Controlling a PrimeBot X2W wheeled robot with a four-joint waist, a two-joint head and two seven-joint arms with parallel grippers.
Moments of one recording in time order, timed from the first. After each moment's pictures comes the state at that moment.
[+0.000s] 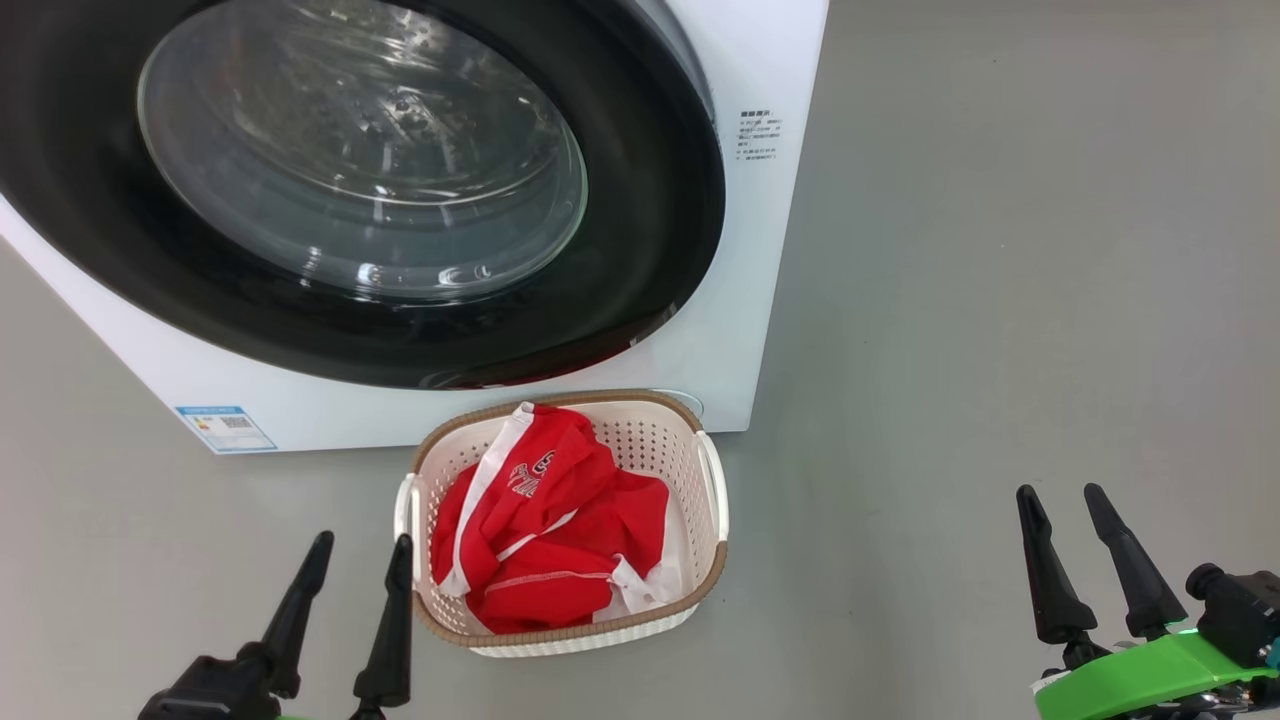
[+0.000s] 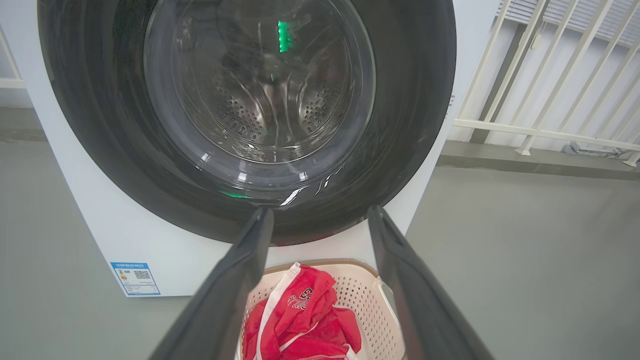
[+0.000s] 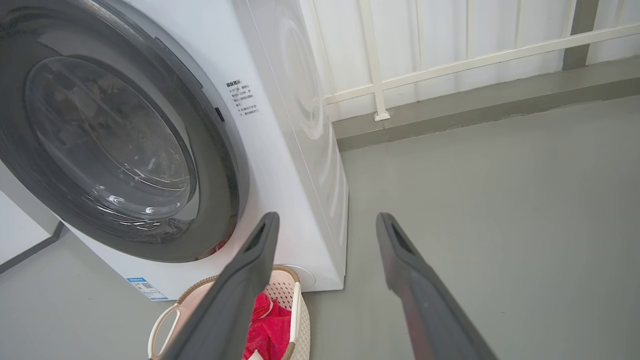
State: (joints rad) left arm -0.02 0.06 -0.03 0.16 -0.25 -0.13 -0.26; right arm 0.02 -0.12 -0.01 0.22 0.51 0.13 -0.26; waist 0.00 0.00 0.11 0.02
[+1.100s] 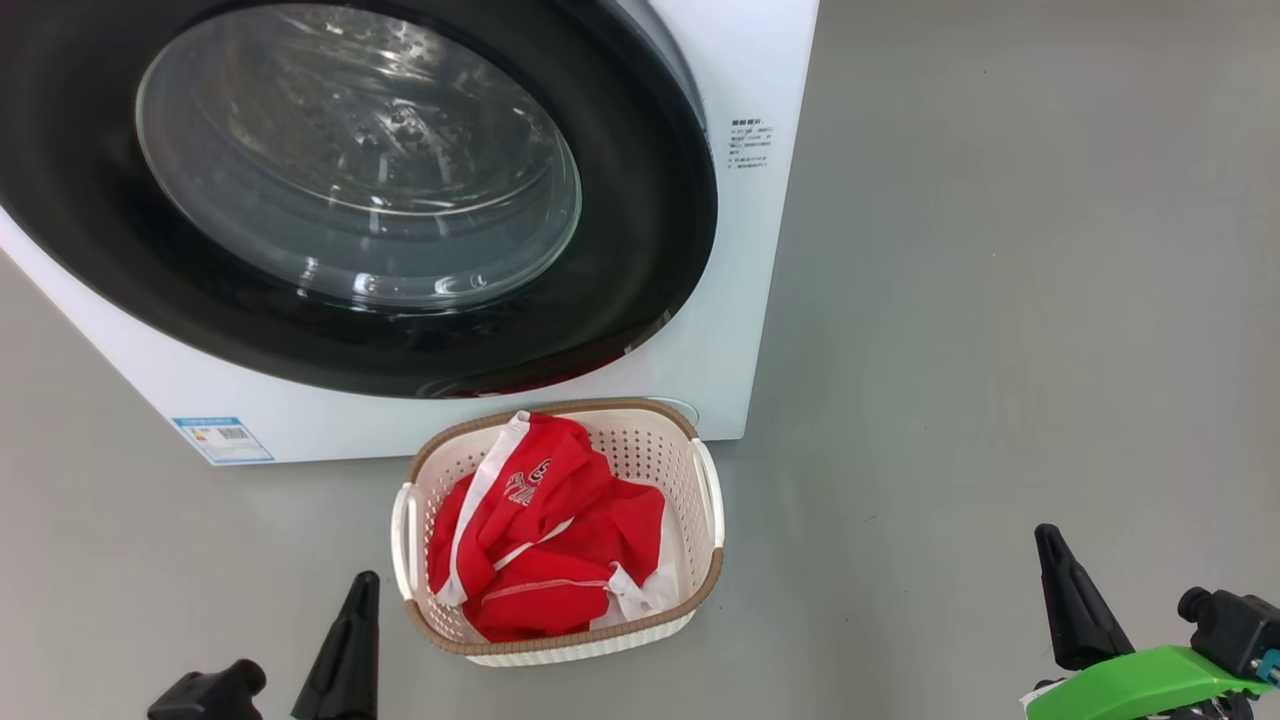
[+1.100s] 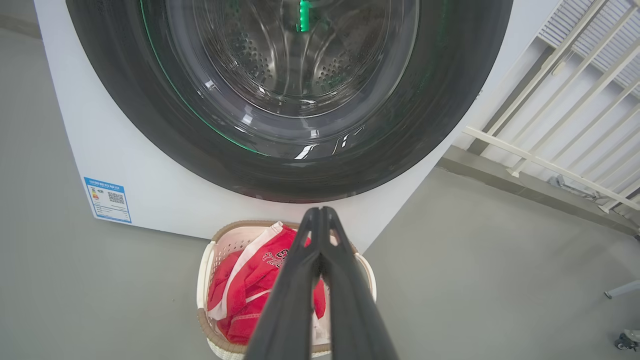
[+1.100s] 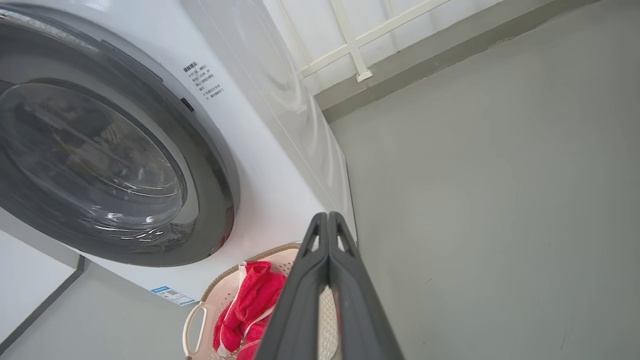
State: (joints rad) left arm -0.02 0.04 -0.03 0.26 -0.46 -0.12 -0.21; right arm 0.02 -0.08 -0.02 0.31 0.68 0.13 -0.20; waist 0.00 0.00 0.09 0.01
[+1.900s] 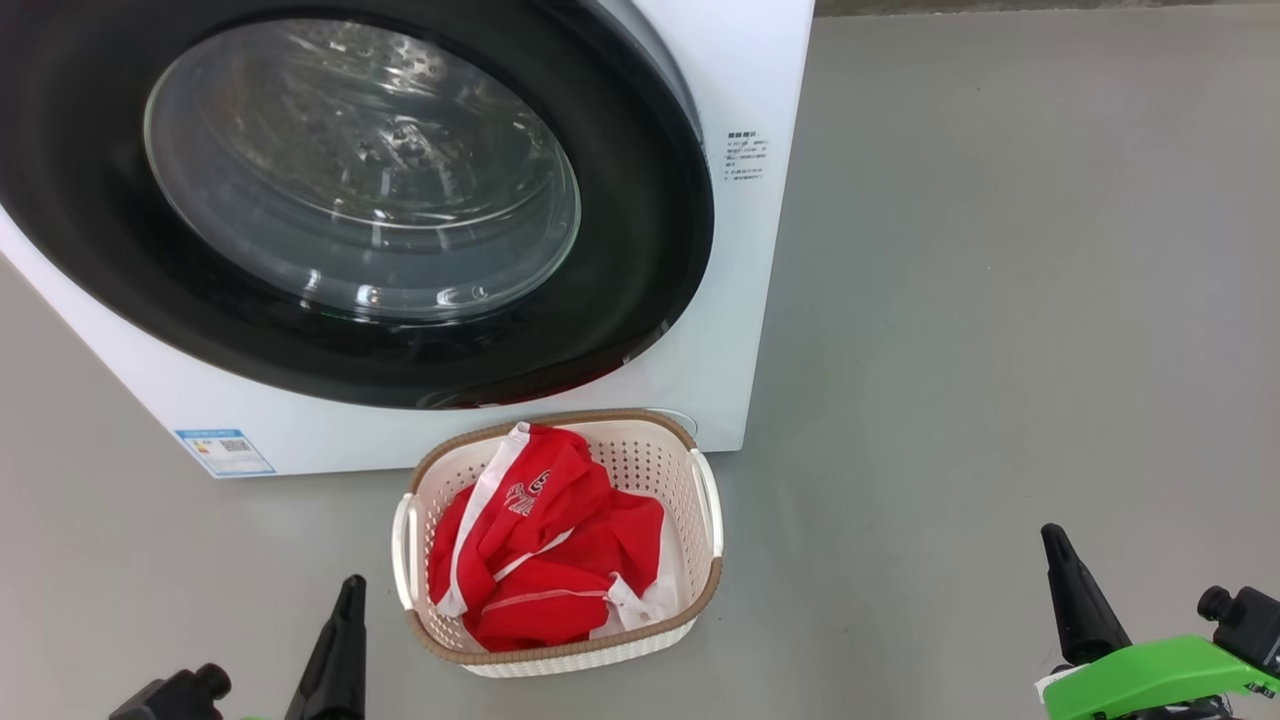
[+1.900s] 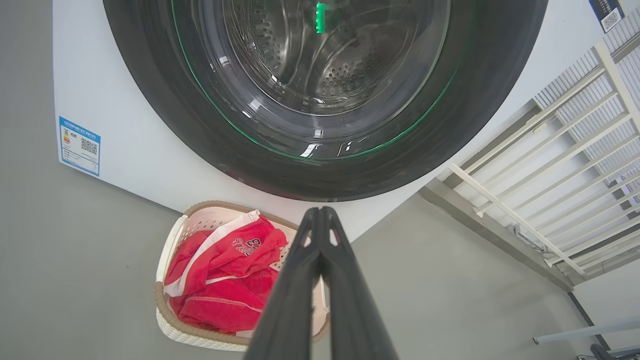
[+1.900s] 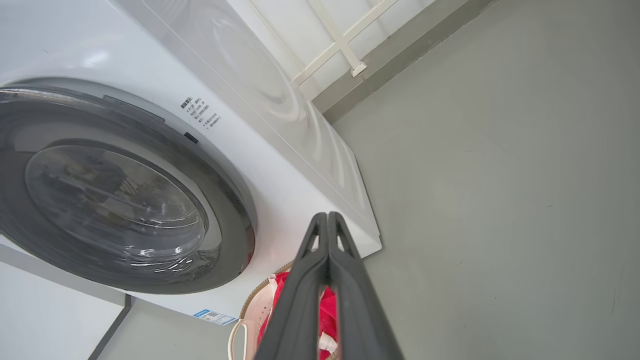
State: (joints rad) left arm -0.02 0.05 -0.03 0.26 -0.73 -0.12 -0.15; right arm 0.02 -0.08 -0.03 0.30 0.88 0.13 -0.14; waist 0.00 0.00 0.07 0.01
